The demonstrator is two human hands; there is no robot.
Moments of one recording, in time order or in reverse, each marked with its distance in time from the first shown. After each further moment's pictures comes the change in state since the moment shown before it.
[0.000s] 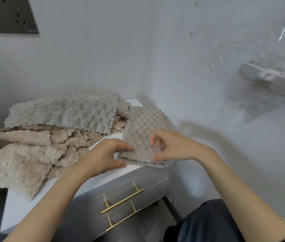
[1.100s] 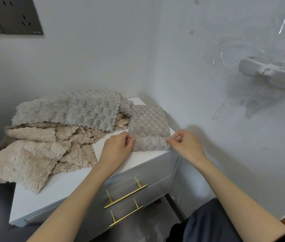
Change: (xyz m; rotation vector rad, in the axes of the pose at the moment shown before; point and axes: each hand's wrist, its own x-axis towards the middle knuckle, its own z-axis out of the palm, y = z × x) left_hand 0.026 0.004 0.041 -0.024 0.411 -0.263; right_hand 0.004 0.050 0.040 0.240 0.576 0.383
